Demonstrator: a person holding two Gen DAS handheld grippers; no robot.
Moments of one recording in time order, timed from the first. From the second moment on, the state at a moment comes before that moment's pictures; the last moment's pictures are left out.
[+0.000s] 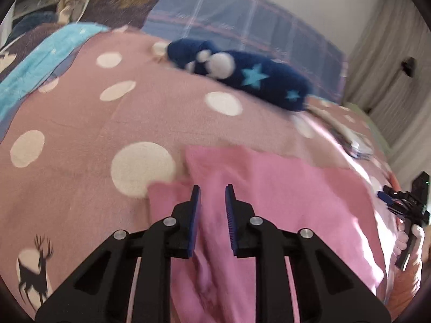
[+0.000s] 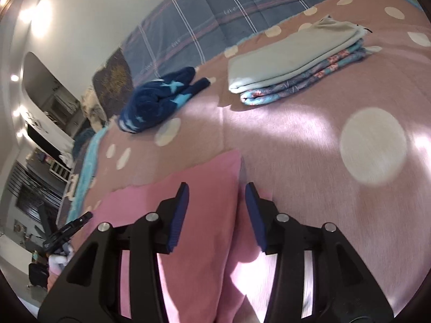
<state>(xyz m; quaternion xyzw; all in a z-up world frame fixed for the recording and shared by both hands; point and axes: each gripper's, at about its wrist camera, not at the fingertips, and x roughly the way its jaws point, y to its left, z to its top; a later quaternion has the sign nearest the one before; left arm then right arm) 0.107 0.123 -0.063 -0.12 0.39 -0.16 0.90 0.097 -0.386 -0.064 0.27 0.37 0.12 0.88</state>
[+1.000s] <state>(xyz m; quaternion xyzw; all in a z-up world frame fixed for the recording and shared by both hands) -0.078 -0.222 -0.076 0.20 0.36 -0.46 0.79 -0.102 -0.433 -0.093 0.29 0.36 0.14 0.88</state>
